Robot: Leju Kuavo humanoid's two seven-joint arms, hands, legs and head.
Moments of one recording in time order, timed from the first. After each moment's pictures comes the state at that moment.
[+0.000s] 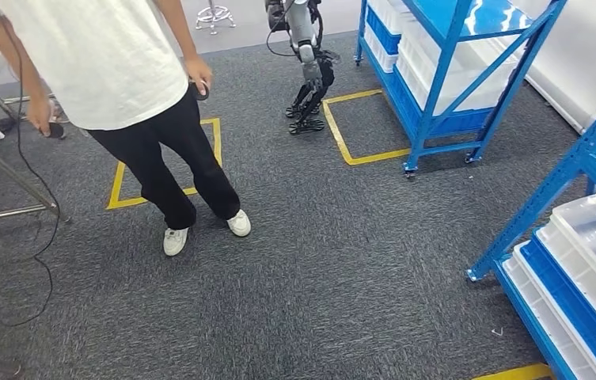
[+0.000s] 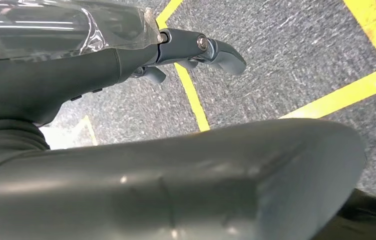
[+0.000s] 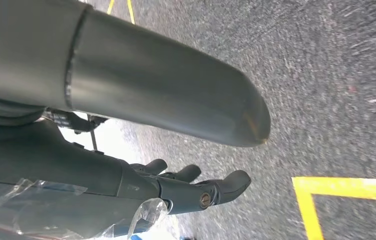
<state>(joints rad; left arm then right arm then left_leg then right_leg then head) -0.11 0.03 -0.96 -0.26 0.76 0.34 0.03 -0.11 0.01 0.03 -0.21 -0.03 -0.42 0.35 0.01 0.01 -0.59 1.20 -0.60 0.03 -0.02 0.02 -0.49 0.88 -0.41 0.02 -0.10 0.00</state>
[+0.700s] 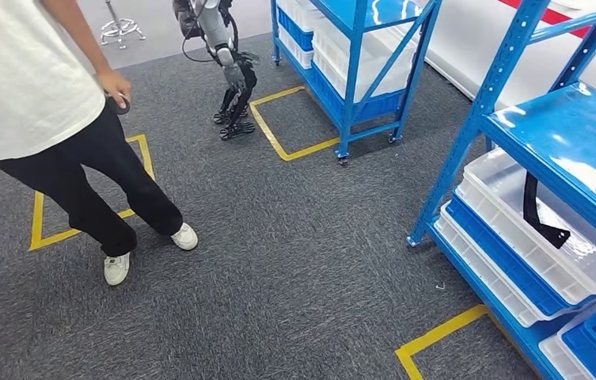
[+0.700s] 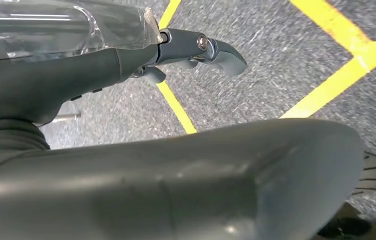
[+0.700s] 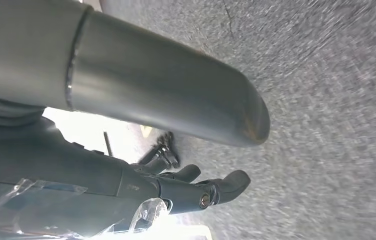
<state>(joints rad) -0.12 0.03 -0.96 -0.26 0.78 0.34 0.03 -0.10 0.01 0.03 -0.21 -0.04 -0.42 0.35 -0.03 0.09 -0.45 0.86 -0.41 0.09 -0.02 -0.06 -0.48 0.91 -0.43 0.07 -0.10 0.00</state>
